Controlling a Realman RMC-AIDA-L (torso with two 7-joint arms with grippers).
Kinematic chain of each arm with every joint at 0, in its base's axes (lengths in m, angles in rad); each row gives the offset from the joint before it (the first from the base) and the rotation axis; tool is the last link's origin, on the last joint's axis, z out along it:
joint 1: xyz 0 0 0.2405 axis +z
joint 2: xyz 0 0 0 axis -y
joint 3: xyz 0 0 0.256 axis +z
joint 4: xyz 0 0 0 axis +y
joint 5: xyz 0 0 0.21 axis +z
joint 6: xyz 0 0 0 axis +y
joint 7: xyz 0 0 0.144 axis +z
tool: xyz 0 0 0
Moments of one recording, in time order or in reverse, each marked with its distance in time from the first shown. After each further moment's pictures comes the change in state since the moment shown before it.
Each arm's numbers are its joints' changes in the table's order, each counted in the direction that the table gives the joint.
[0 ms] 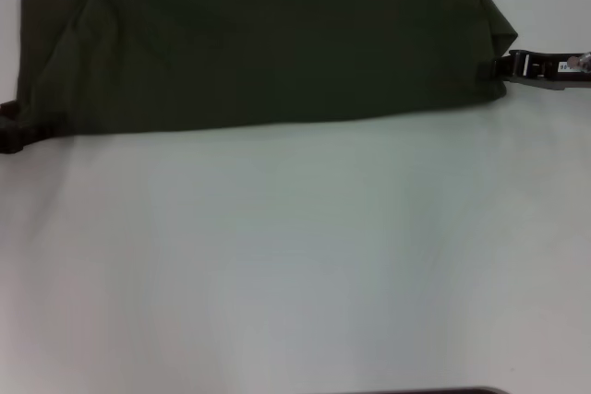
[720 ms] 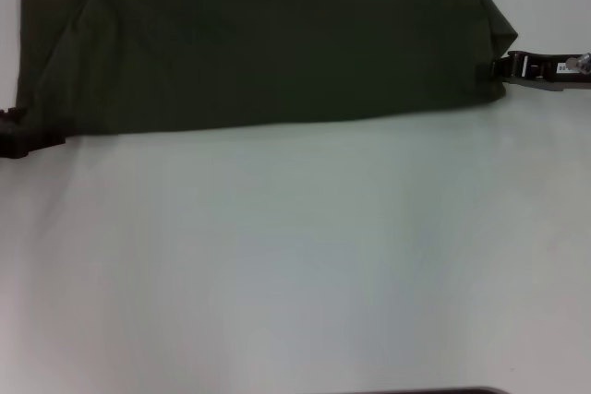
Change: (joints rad) left arm -0.023 0.003 -0.008 0.034 0.092 0.032 -0.032; right arm 0.000 -0.002 -0.001 0.001 0.000 0.000 0.001
